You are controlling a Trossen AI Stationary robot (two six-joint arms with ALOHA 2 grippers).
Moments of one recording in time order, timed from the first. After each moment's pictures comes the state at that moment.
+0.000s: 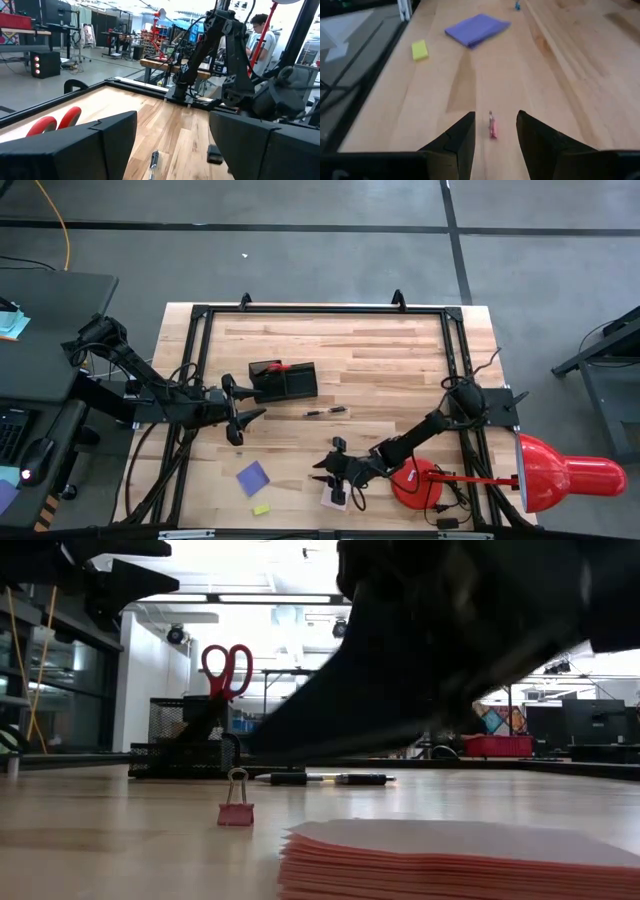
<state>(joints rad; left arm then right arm) -0.57 0.97 0.15 0.91 -0.94 -0.10 0.54 2.14 1.07 0.57 0.40 0.42</state>
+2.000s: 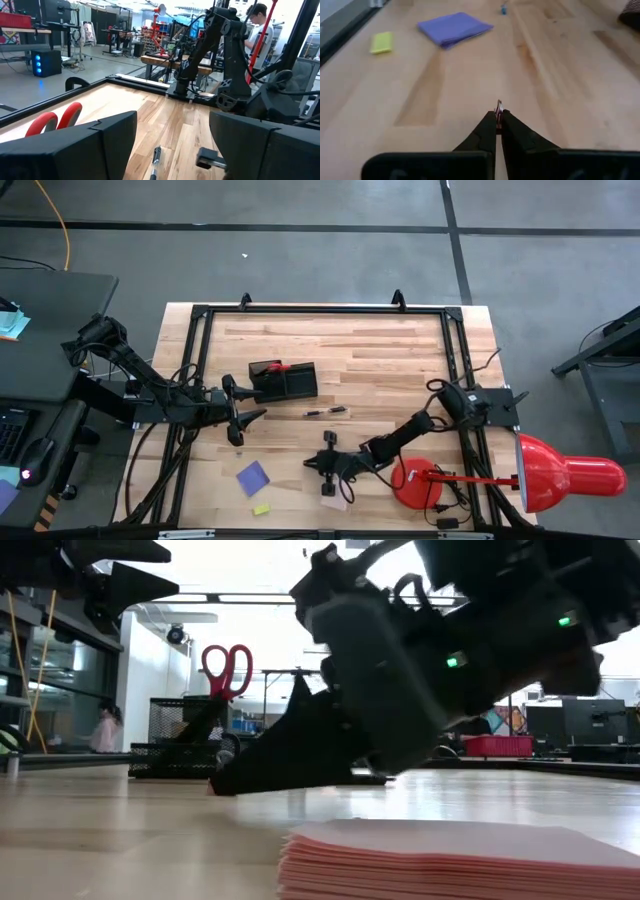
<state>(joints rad) -0.57 0.97 0.15 0.88 -0.94 -0.11 0.47 2.24 1.13 0.63 0.41 0.25</state>
